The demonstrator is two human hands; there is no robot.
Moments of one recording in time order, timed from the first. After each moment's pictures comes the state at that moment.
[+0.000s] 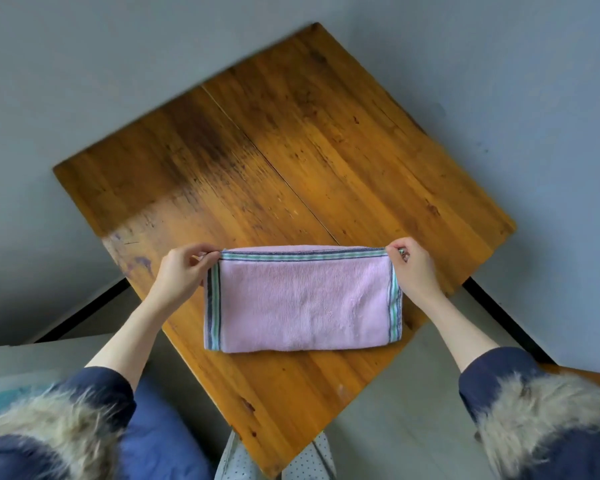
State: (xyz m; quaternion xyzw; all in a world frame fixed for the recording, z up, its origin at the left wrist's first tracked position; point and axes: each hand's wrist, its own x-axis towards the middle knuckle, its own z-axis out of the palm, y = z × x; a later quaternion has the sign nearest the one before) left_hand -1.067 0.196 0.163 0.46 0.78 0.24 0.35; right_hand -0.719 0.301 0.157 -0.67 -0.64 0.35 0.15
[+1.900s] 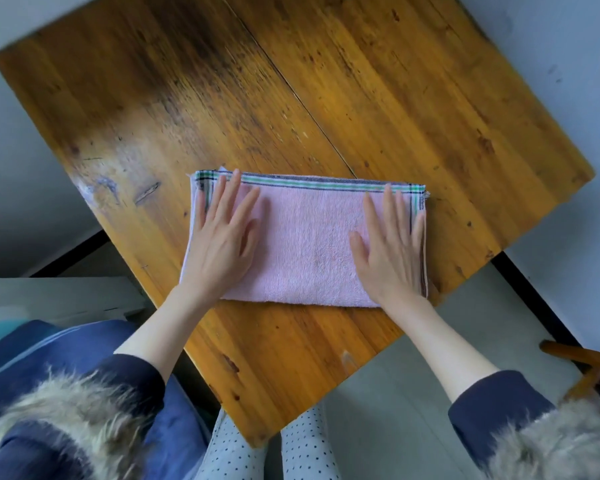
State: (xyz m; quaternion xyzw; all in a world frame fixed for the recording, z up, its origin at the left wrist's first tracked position) left_hand -0.985 0.167 0.087 0.64 0.75 0.12 0.12; right_hand -0.751 0.233 0.085 -0.55 -0.83 0.12 0.02
